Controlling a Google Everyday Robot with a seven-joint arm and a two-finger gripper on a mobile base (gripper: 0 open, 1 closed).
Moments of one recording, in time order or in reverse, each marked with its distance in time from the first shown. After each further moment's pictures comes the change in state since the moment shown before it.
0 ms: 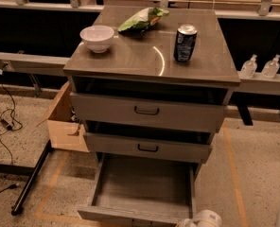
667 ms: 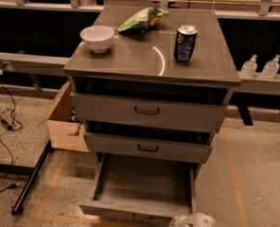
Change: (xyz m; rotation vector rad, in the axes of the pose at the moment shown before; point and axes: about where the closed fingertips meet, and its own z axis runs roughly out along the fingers) arm -0.011 -0.034 0.022 0.168 -0.004 -0.107
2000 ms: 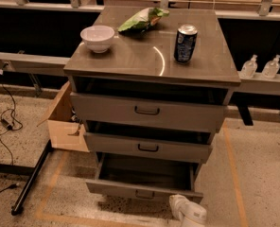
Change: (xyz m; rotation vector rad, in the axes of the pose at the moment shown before) arm -0.004 -0.111 0.017 0.325 0.077 -0.195
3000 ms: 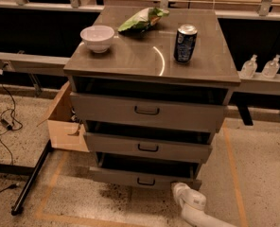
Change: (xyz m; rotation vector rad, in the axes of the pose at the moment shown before) arm 0.021 -0.055 0.035 0.070 0.025 -0.053
